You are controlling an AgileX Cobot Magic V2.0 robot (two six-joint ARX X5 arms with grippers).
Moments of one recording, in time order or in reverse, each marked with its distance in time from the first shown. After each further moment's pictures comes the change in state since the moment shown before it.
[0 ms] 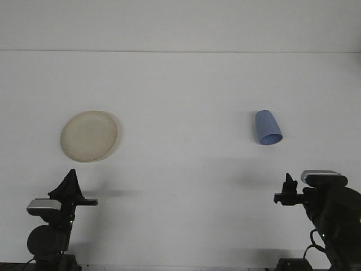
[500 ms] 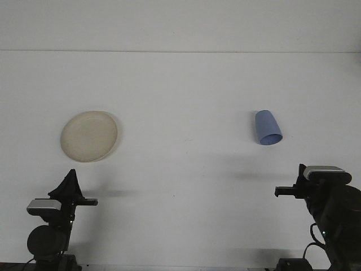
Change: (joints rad) left arm 0.000 0.000 0.000 0.000 0.000 0.000; right arm 0.000 -0.001 0.000 0.111 0.000 0.000
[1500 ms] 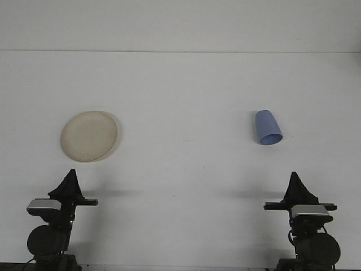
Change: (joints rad) left arm 0.000 0.000 0.000 0.000 0.000 0.000; right arm 0.000 -0.581 -0.745 0.718 0.000 0.000
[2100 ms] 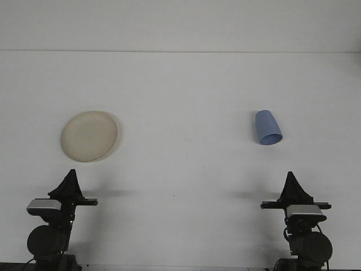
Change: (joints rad) left arm 0.000 0.000 0.000 0.000 0.000 0.000; right arm 0.000 0.000 -0.135 0.168 0.000 0.000
